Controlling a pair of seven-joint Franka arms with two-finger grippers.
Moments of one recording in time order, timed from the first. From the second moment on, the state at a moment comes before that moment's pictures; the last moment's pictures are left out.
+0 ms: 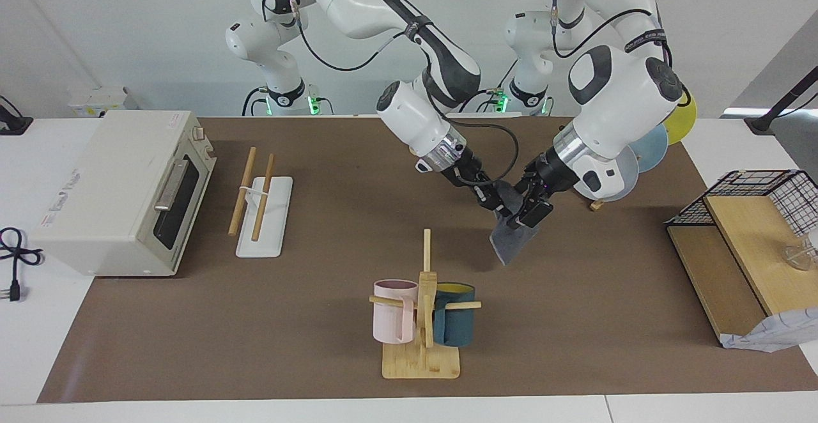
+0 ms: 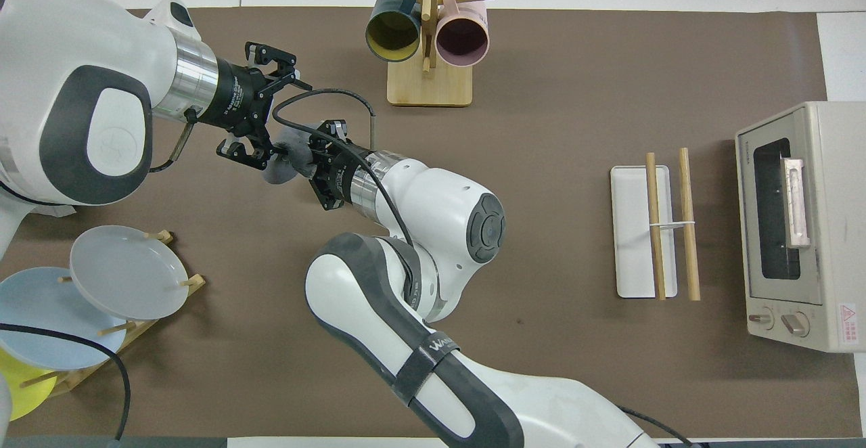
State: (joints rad) left arm -0.10 0.25 -0.22 -1.59 -0.38 1.96 -1.33; right arm 0.78 0.53 -0.04 -1.58 1.09 2.81 1.20
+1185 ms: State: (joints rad) left arm -0.14 0.12 -0.21 -1.61 -0.33 2.02 -1.57; right arm 0.41 0.16 -0.06 -1.68 0.03 1.71 0.76
